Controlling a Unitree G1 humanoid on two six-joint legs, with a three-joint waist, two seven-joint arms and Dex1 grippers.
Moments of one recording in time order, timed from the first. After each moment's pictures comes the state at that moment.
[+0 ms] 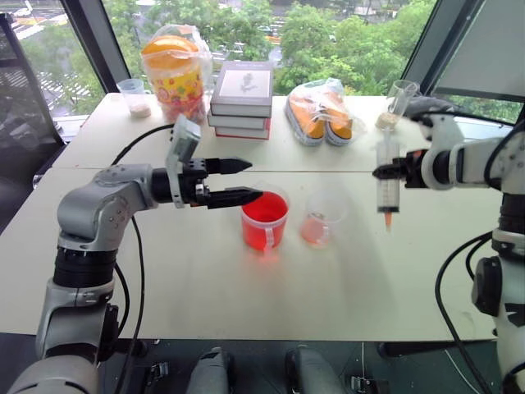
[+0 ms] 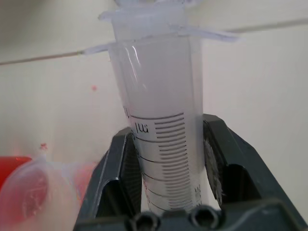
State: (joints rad) left arm -0.72 0.58 0.06 -0.11 -0.67 0.83 -1.11; right arm -1.03 -0.82 -0.09 0.30 0.69 1.61 0.21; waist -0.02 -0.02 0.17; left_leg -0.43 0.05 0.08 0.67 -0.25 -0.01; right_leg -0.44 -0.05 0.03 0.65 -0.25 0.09
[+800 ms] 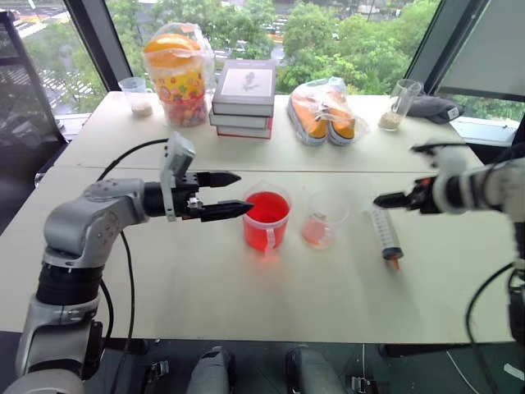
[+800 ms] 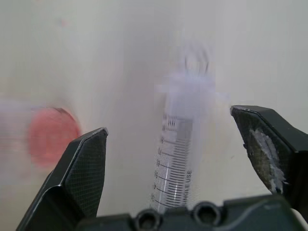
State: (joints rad) left arm -0.62 0.67 0.07 -0.17 -0.71 0.84 -1.04; right arm -0.83 -1.01 -0.05 0.00 0.59 1.48 0.58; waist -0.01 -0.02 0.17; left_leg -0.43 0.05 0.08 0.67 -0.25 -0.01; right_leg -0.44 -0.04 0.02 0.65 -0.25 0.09
